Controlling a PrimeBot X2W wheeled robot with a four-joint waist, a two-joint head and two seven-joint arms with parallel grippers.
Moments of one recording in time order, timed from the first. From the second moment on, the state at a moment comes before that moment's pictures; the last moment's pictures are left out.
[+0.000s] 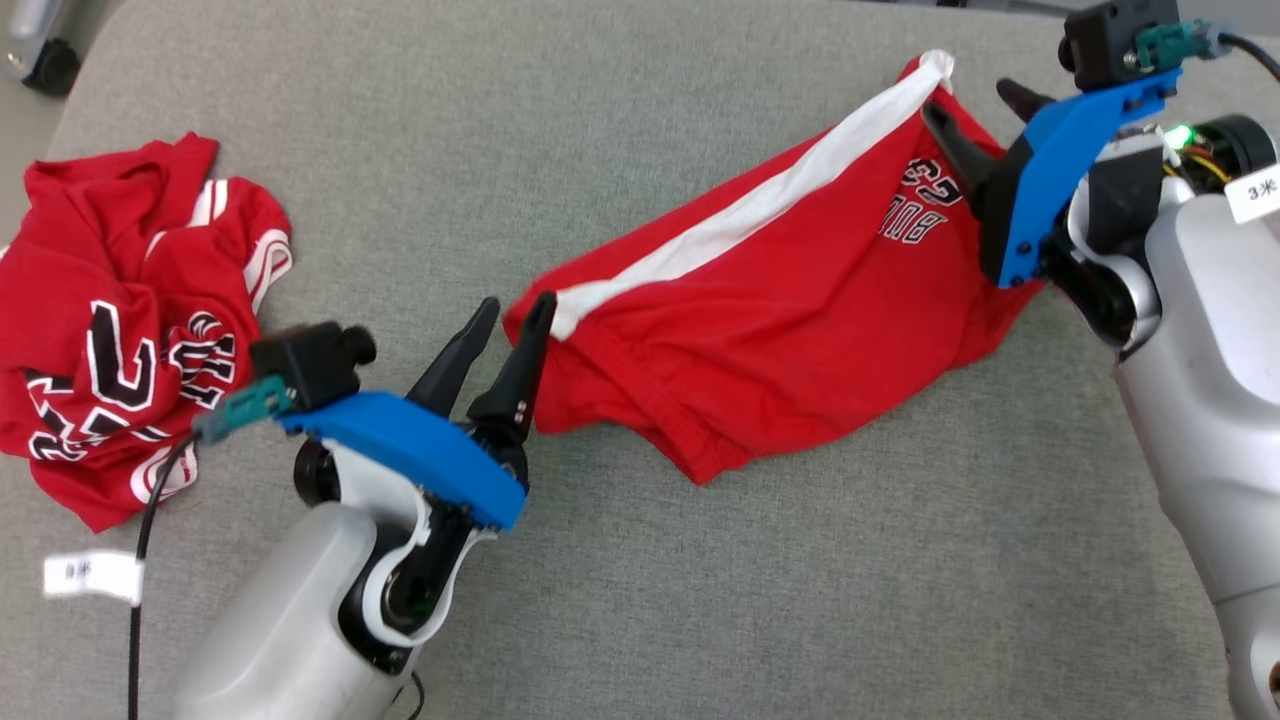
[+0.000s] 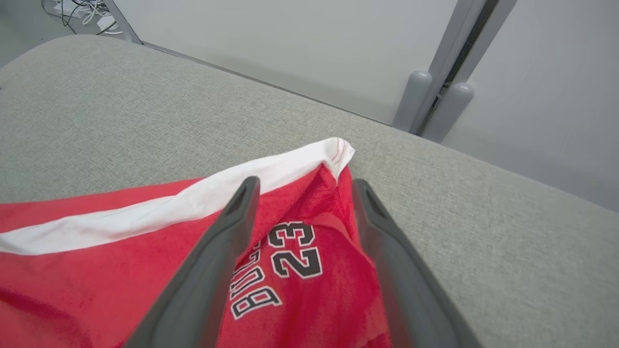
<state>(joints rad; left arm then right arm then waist) -0.50 0.31 -0.63 0.21 -1.13 0.02 -0.02 -0.97 -0.27 0.29 0.68 0.36 0.13 0.36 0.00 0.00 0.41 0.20</state>
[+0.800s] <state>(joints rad) -0.38 0.22 -0.50 0.29 -0.57 -0.02 -0.26 -0.95 -0.36 0.26 0.93 0.45 0.13 0.34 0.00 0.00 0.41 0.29</state>
